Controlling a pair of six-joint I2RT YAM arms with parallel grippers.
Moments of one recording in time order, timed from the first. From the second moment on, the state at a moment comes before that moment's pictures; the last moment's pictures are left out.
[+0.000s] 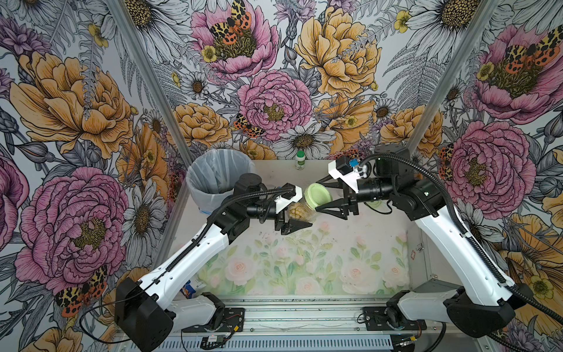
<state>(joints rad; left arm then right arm) -0.59 1.22 1.10 -0.25 0.90 0.32 0.49 1.31 1.66 -0.88 -0.90 -0.45</state>
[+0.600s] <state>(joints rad) -0.58 1.22 1.13 -0.34 0.92 0.33 0.43 1.31 1.64 -0.93 -0.99 -0.67</state>
